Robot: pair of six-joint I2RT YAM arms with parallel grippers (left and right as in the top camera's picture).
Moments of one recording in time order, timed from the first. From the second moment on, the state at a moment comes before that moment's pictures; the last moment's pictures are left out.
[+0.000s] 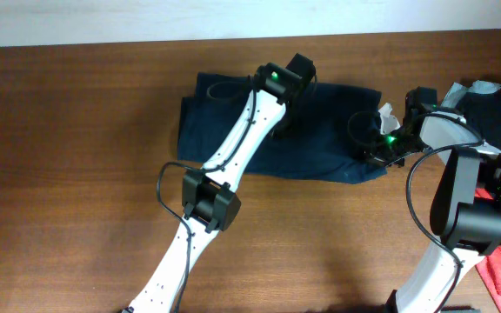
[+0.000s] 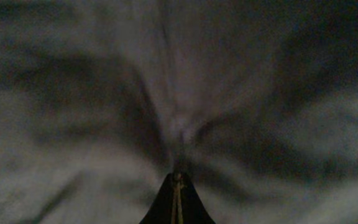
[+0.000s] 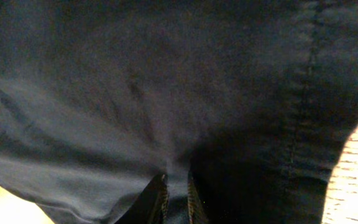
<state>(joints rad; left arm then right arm) -0.62 2.84 3.02 -1.65 -0.03 -0.29 -0.21 2.08 1.34 -0.78 -0.49 -0.02</state>
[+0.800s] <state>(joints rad) -0.61 2.81 2.83 -1.65 0.10 -0.29 -0.21 2.08 1.34 -0.78 -0.49 -0.02</state>
